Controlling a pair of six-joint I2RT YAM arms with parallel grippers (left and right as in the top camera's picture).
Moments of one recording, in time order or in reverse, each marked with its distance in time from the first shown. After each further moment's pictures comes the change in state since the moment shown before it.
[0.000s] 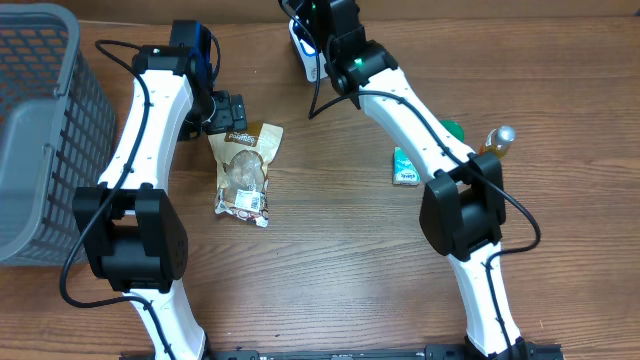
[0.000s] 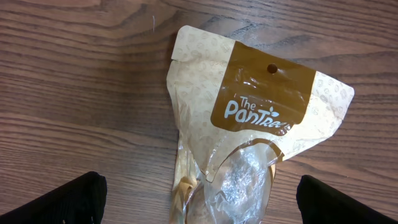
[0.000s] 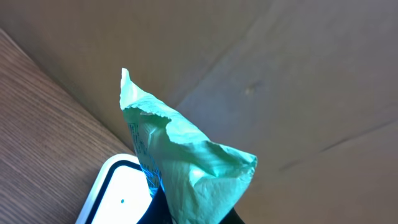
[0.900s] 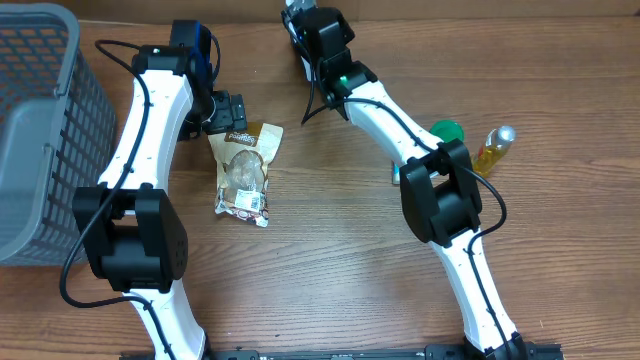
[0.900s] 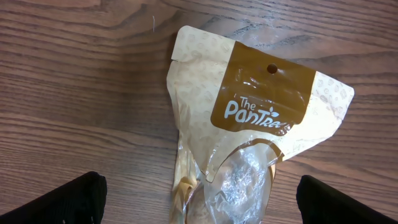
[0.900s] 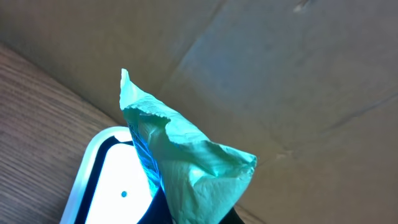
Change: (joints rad) left arm 0.000 0.000 0.000 0.000 0.000 0.000; right arm 0.007 0.168 0.000 0.139 0.121 0.076
